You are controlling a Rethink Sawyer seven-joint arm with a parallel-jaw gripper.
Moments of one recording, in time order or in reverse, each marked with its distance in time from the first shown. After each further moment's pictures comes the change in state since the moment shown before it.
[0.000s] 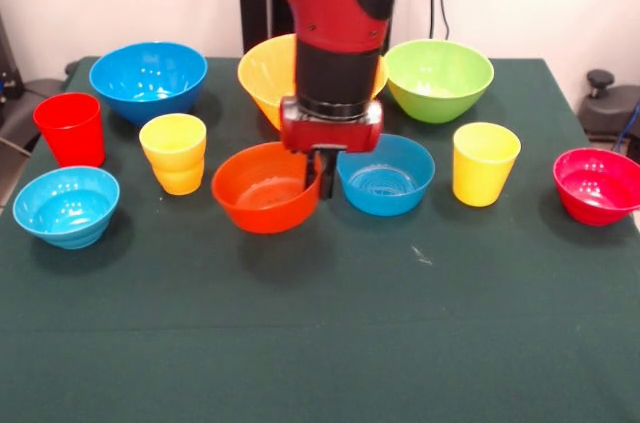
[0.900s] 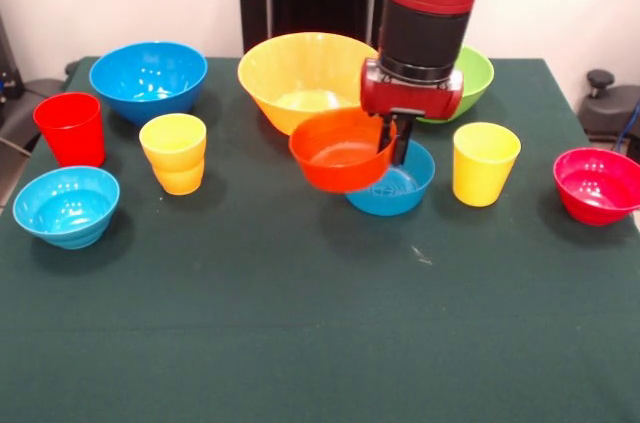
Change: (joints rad) arm 0.185 -0.052 -0.084 0.080 0.096 0.000 0.170
